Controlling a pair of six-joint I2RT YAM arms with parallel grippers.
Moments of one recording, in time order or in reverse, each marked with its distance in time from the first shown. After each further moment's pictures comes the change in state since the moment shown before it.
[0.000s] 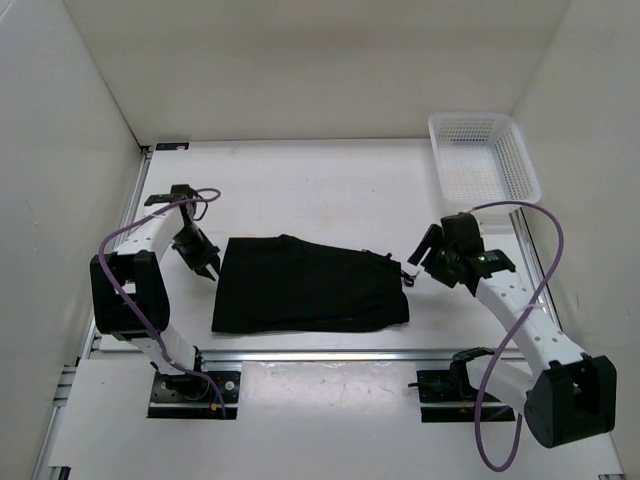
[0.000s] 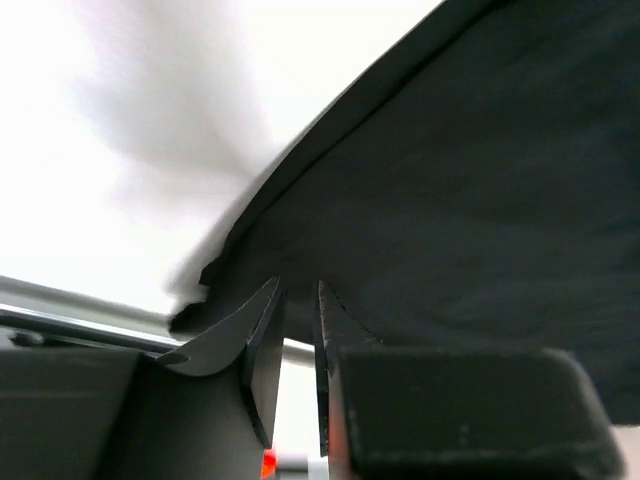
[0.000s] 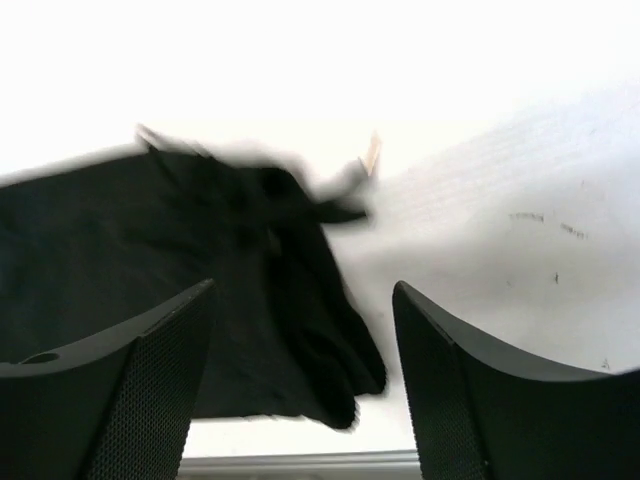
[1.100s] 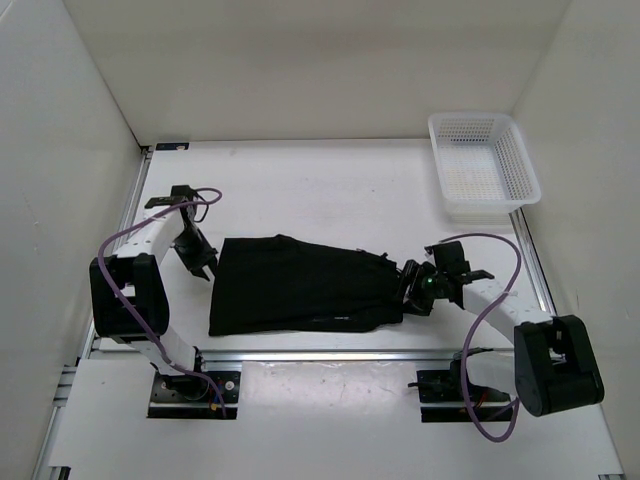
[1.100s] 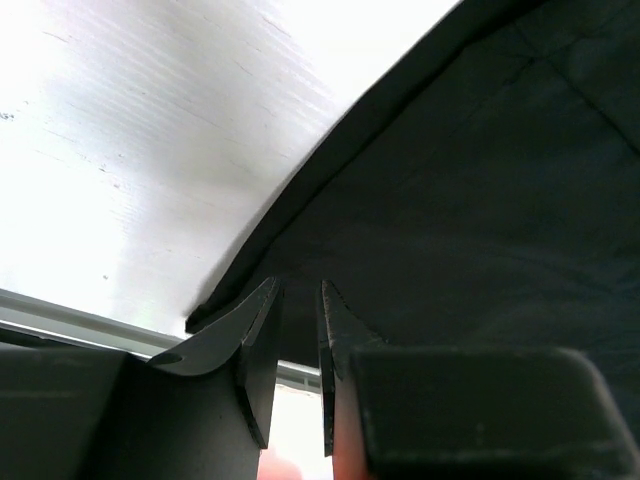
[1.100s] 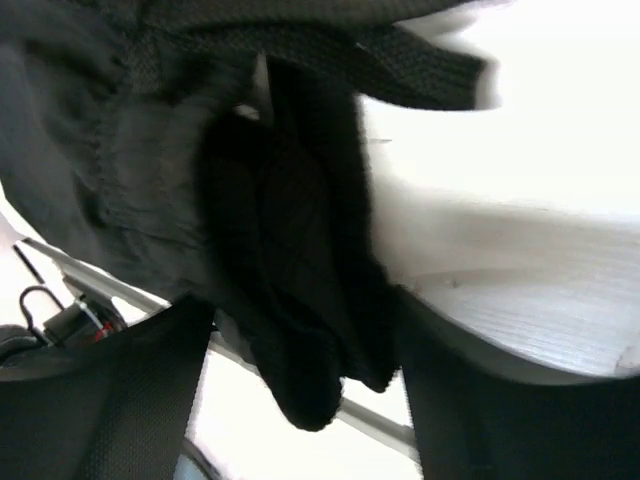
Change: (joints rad) left arm -0.002 -0.024 0.000 0.042 -0.093 0.049; right arm -0.035 0.143 -0.267 0.270 -0.525 -0.090
